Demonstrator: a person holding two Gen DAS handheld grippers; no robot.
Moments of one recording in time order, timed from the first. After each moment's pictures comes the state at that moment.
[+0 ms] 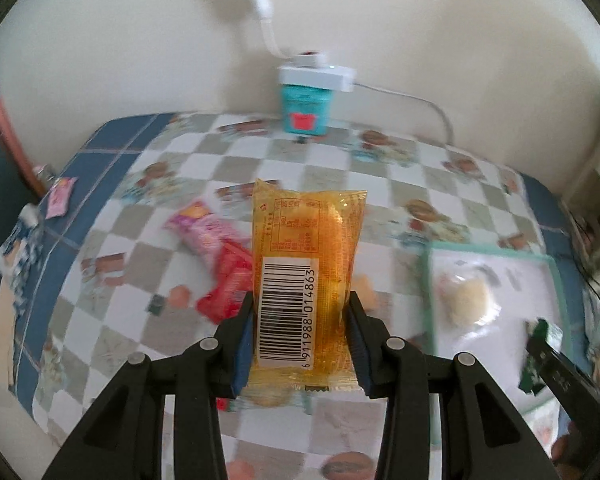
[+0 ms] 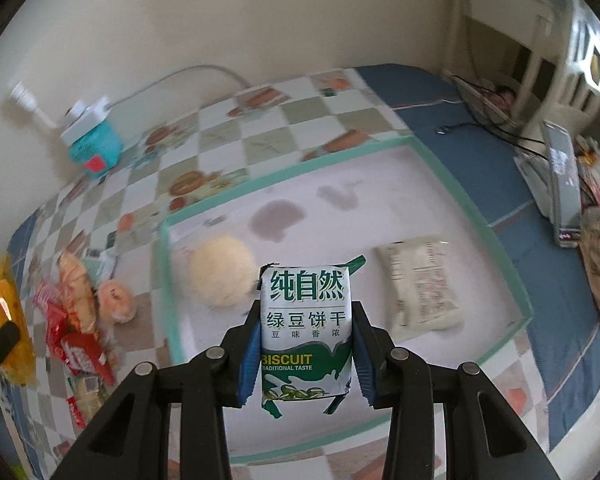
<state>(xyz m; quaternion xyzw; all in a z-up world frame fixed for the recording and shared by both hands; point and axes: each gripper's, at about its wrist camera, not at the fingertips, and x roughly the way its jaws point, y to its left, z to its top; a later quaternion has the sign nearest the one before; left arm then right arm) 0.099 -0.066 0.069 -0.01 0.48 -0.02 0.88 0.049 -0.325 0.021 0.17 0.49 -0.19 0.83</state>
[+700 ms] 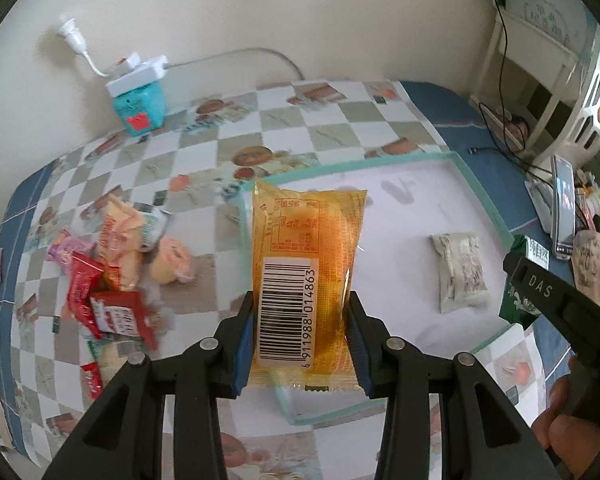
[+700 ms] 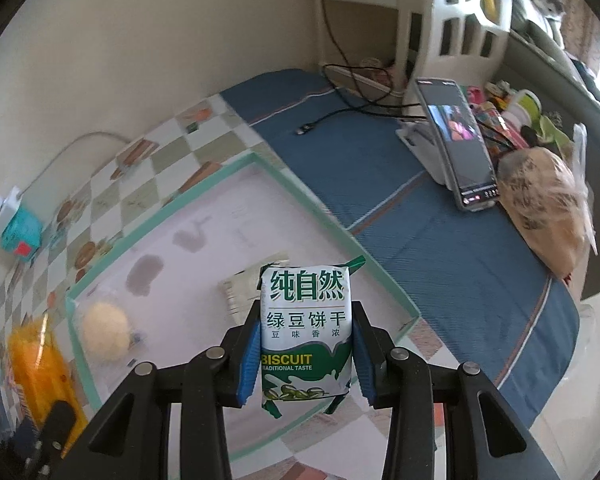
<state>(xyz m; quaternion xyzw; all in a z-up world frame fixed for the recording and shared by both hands) 0.061 -0.221 0.036 0.09 0.51 -0.15 0.84 -0.001 -0.417 0.020 0.23 0.46 -0.32 0.80</state>
